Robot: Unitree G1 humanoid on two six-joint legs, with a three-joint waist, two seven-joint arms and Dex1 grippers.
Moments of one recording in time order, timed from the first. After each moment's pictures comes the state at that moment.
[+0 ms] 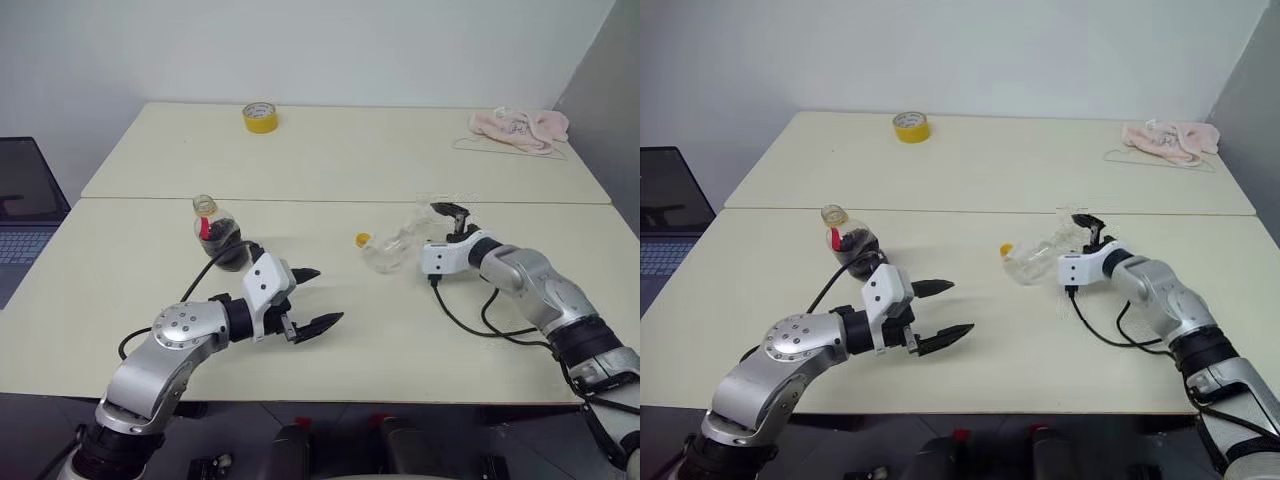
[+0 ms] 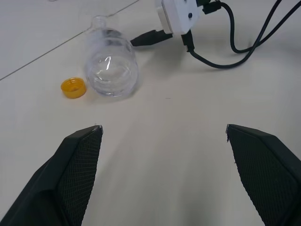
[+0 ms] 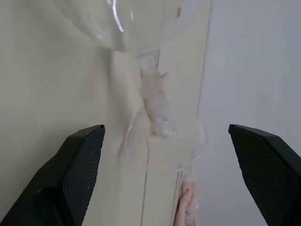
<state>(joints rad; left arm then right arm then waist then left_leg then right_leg) -0.14 0.63 -0.10 -0.49 -0.41 0.54 -0.78 -0.63 -0.70 0.39 0.40 -0.75 -0.27 0.26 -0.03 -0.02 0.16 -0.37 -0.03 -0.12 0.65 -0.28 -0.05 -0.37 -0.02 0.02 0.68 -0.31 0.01</state>
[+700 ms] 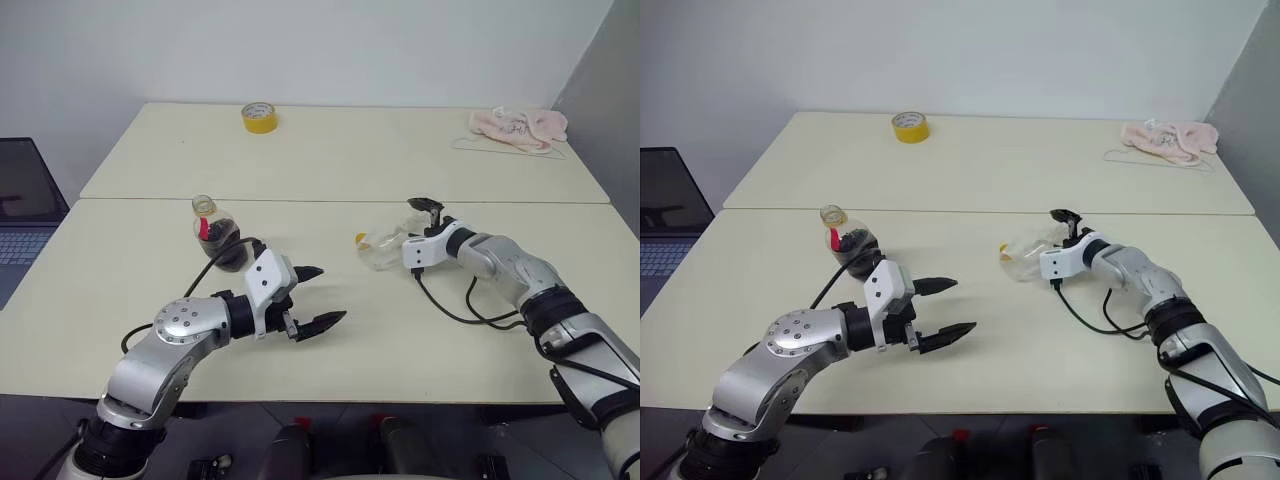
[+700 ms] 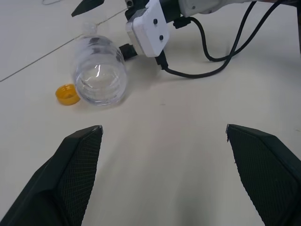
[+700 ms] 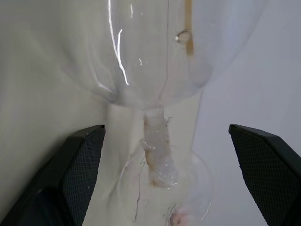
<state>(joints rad) -0.17 0.63 -0.10 -0.49 -0.44 0.56 -0.79 -0.84 -0.57 0.50 0.76 -0.85 -0.39 0.12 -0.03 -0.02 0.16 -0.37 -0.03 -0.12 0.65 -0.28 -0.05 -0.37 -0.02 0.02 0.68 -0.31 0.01</state>
